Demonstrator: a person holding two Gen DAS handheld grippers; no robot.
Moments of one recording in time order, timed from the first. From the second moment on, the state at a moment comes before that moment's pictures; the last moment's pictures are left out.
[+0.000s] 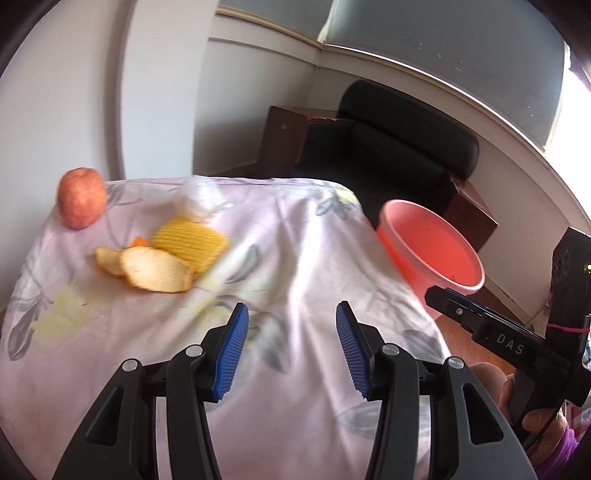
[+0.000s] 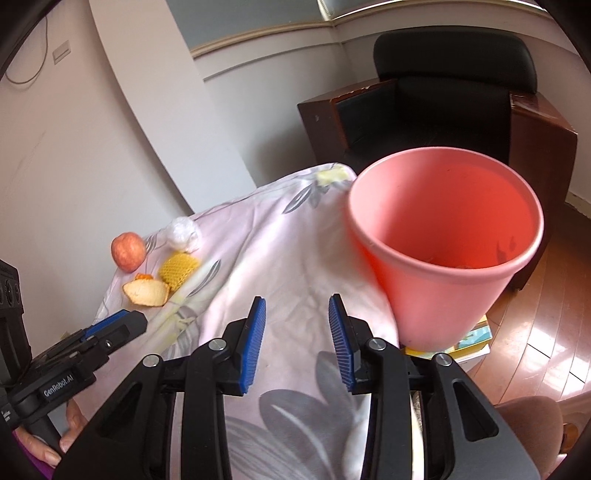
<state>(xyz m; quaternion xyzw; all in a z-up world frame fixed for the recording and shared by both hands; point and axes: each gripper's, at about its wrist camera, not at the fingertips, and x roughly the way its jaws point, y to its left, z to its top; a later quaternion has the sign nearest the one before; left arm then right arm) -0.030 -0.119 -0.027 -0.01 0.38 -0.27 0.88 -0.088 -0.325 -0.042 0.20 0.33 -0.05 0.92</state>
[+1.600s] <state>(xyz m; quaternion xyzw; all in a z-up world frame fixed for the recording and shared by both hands) 0.045 0.010 -0.045 -0.10 0.40 -0.16 0.90 0.027 -0.198 -0.050 0.18 0.40 0.13 0.89</state>
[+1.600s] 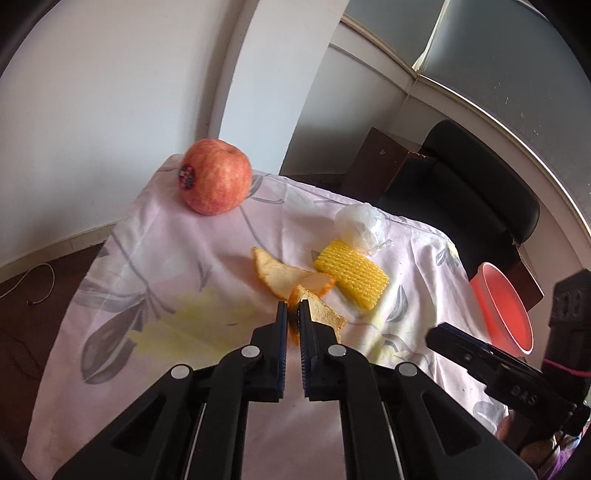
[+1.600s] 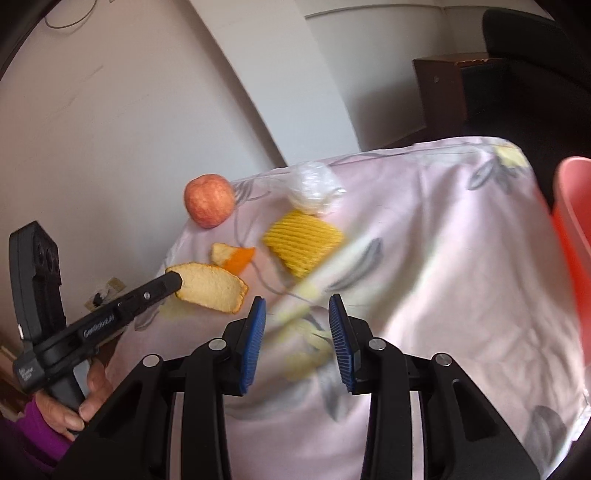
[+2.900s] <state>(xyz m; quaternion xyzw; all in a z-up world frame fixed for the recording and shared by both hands) 0.023 0.053 -0.036 -0.13 0.38 -0.16 0.90 0.074 -0.171 -0.069 0.24 0.43 0.12 0.86</state>
